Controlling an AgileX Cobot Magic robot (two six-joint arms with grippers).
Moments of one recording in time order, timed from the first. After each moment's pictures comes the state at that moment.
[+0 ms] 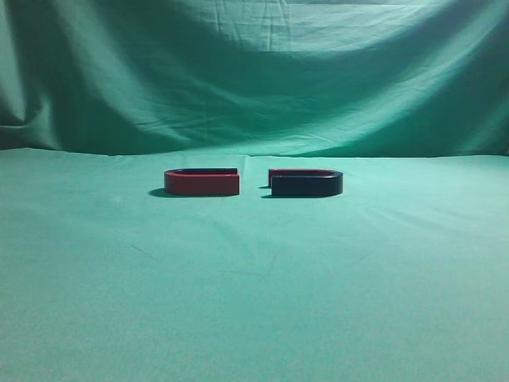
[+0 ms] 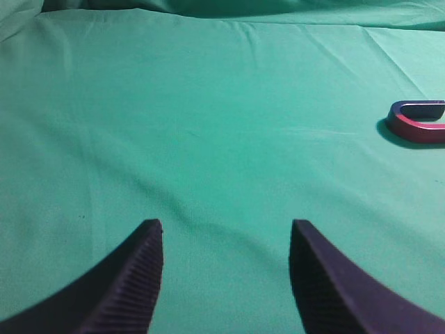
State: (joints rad) left arm -0.01 -0.01 0.02 -0.01 0.35 -0.03; right arm 0.10 0.94 -0.67 0.33 0.74 -0.24
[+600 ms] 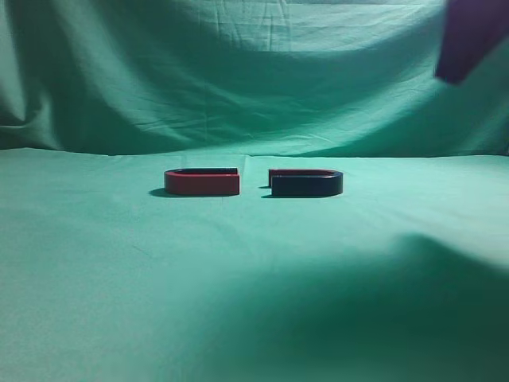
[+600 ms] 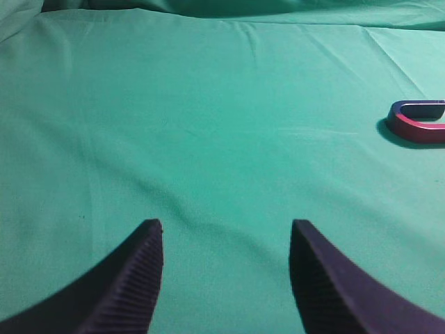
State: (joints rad) left arm -0.01 -0.01 0.02 -0.01 0.35 -0.03; right arm 0.19 1.57 -1.13 0.36 0.87 -0.23
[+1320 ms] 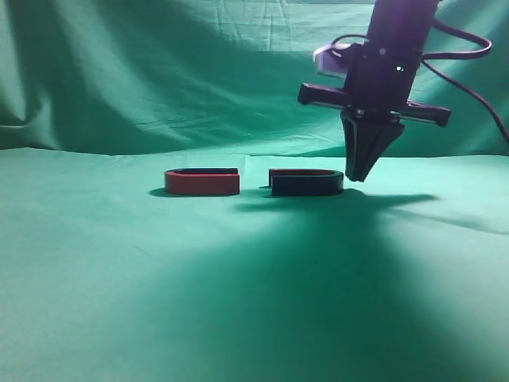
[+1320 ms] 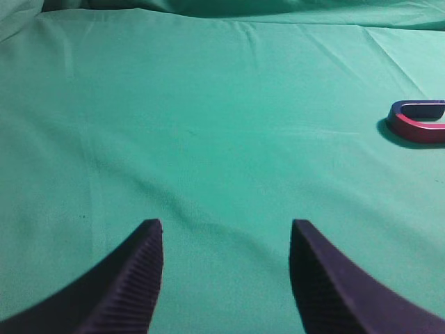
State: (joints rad) left arm -0.01 -0.01 0.02 -0.01 0.35 -0.03; right arm 0.32 2.14 -1.64 0.19 0.90 -0.04
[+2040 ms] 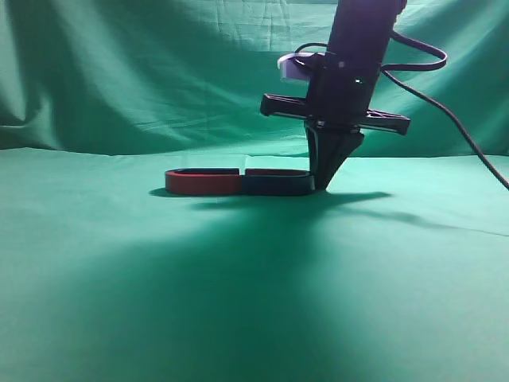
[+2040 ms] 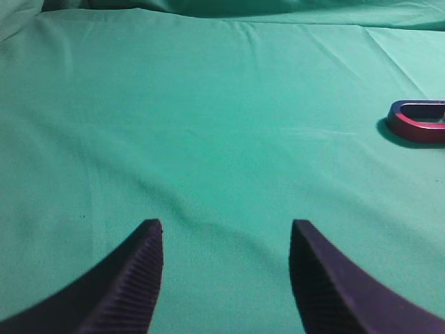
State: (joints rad) left arm -0.01 -0.01 0.02 -0.01 0.35 -0.03; right arm 0.40 2.20 -1.70 0.15 0.88 0.01
